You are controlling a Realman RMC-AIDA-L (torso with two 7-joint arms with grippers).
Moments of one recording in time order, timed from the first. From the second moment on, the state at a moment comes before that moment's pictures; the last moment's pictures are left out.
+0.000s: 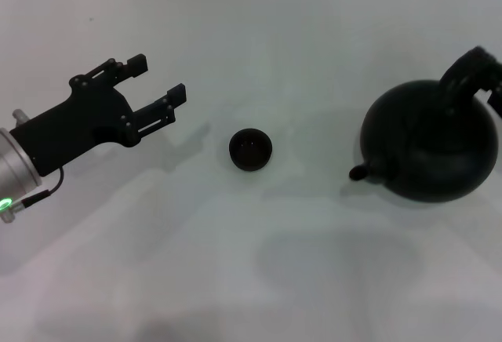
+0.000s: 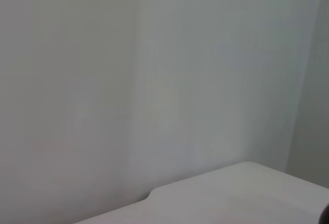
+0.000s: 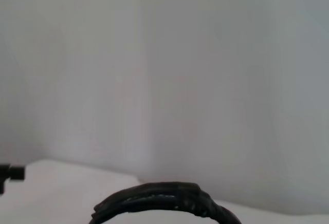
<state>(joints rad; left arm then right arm) -0.01 -2.07 1.50 0.96 -2.03 -1.07 1.99 -0.05 2.02 -1.20 -0.91 -1.18 -1.25 1.17</state>
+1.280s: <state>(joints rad) 0.02 -2.08 1.36 0.69 -2.10 -1.23 2.16 -0.05 2.03 -1.74 -1.18 -0.79 -0.63 0.63</state>
